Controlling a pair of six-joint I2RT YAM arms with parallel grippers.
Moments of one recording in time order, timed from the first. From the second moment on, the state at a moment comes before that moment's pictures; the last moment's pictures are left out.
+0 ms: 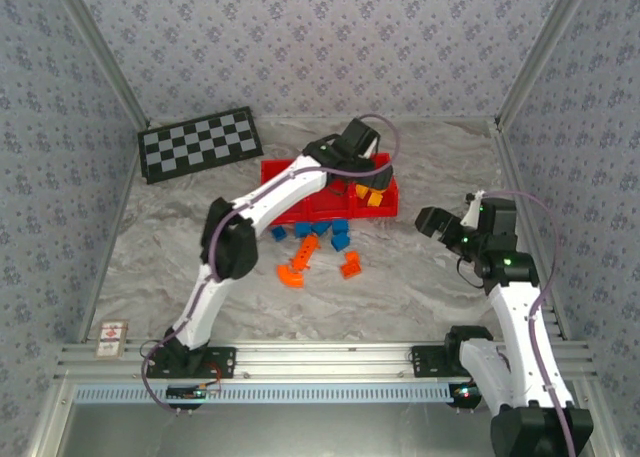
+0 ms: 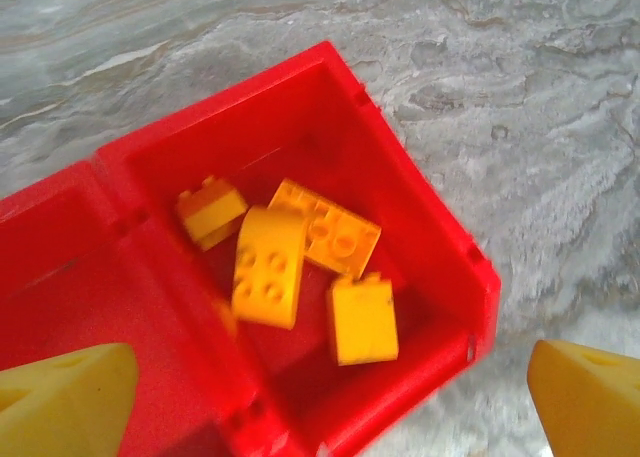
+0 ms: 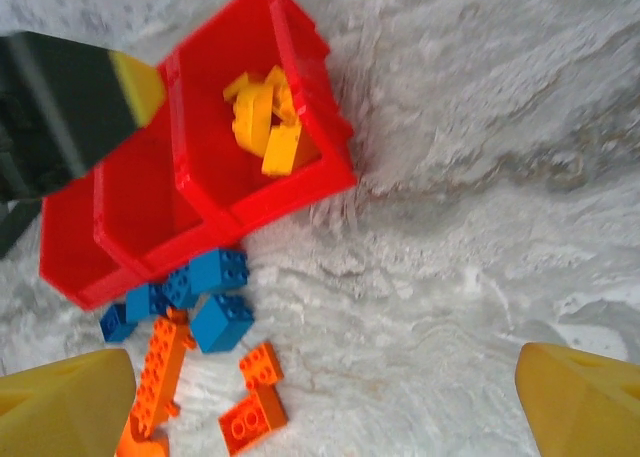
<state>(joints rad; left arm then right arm) -0.81 2.18 2.08 -0.72 -0.08 -0.33 0.00 0.80 0.74 -0.68 -0.34 0.48</state>
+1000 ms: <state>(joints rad) -0.76 0.66 0.75 -0.77 -0.29 -0.46 0.88 1.52 0.85 -0.51 0.25 1.24</state>
